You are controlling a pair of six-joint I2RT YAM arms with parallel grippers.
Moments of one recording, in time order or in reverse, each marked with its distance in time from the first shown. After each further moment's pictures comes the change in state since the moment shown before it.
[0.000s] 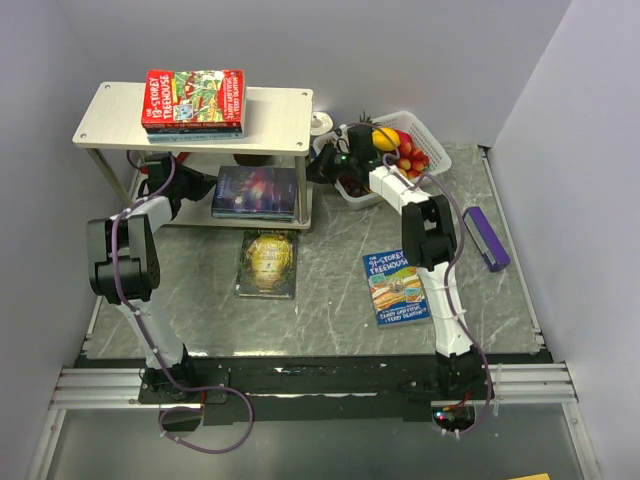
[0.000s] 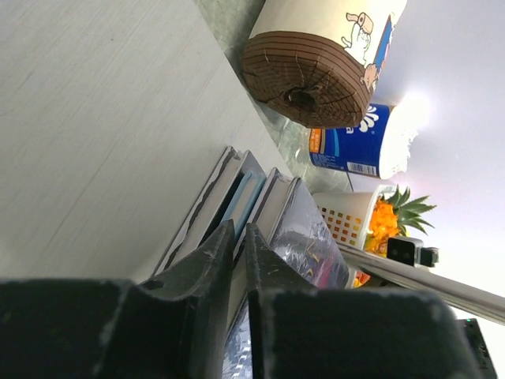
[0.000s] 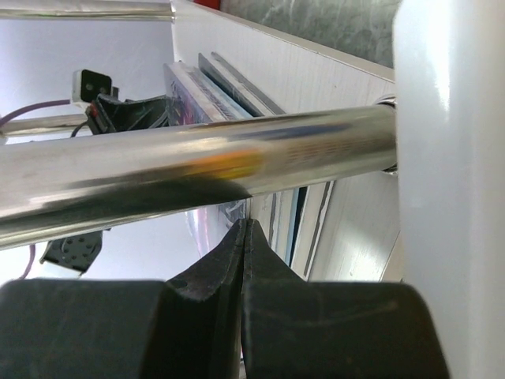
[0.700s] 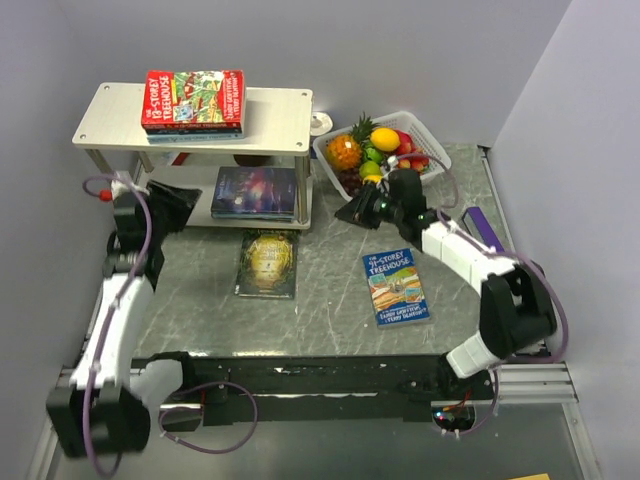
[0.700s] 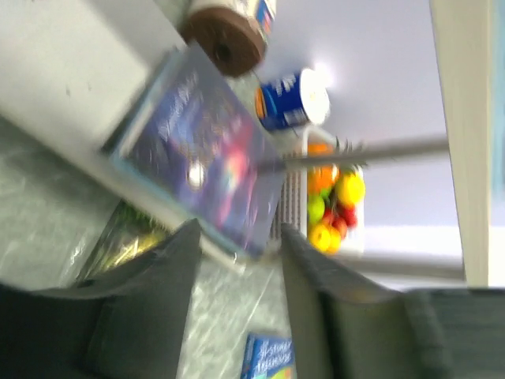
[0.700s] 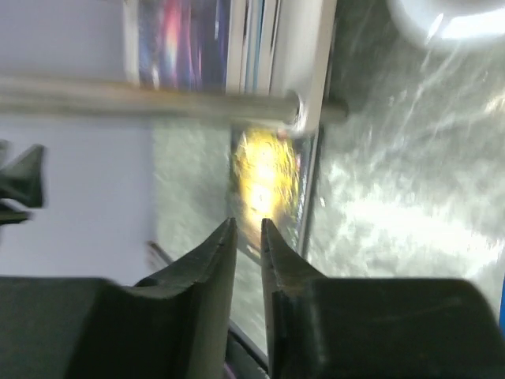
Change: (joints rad) left arm -0.037 -0.864 -0.370 -0.301 -0.208 0.071; right arm 0.000 -0.948 -1.077 0.131 0.350 -0.110
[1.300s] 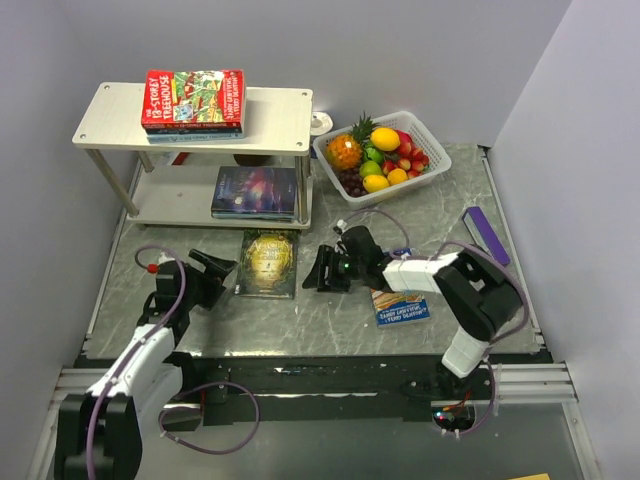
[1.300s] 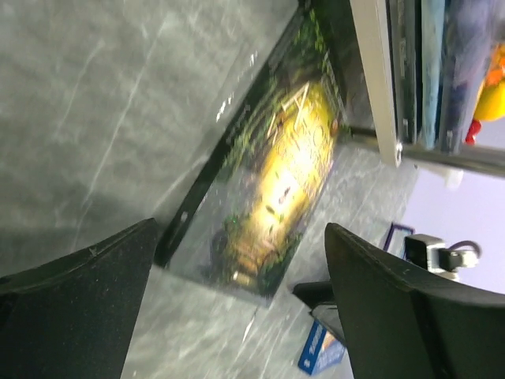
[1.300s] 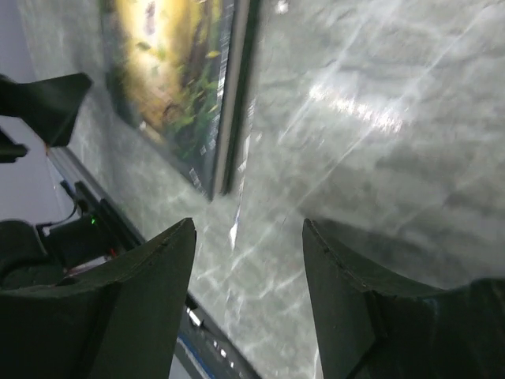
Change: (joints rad) left arm -0.130 -0.241 -0.674 0.179 0.066 -0.115; right arm 0.319 0.125 -0.315 0.220 0.046 -0.051
